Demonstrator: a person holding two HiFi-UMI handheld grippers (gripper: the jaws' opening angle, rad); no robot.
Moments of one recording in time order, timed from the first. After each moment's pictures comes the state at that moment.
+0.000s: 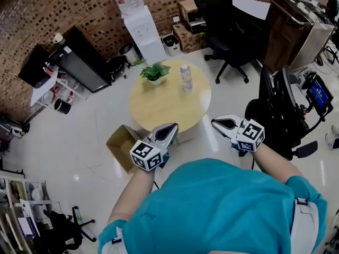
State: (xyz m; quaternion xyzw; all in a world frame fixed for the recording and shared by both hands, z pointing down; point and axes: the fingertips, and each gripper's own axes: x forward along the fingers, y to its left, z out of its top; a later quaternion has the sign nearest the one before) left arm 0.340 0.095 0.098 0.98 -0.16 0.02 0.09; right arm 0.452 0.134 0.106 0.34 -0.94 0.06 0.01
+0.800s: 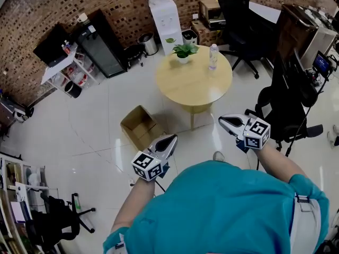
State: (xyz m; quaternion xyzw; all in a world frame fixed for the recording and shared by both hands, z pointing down) left arm 0.065 0.253 0.129 0.98 -0.19 0.00 0.09; right arm 0.228 0.255 0.106 0.34 -0.94 0.09 0.00
